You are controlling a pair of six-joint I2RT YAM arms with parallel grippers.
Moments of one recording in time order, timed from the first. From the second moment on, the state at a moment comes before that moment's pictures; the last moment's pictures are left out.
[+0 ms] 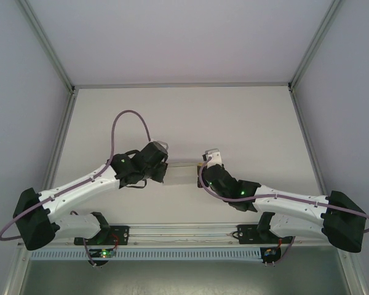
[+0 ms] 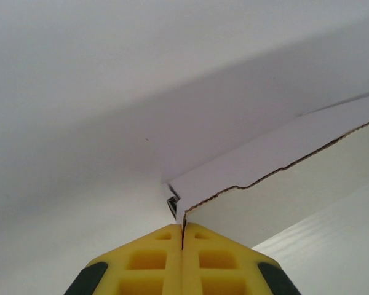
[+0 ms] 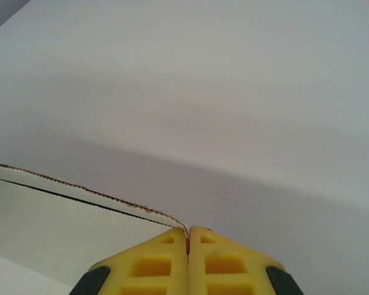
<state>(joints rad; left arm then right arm) -0.83 1.21 0.93 -0.73 -0.11 -0.52 1.05 1.08 0.49 -0.01 0.46 0.57</state>
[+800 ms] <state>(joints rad) -0.75 1.08 0.69 -0.40 0.00 -0.77 1.10 1.08 0.43 0.09 0.53 0.57</state>
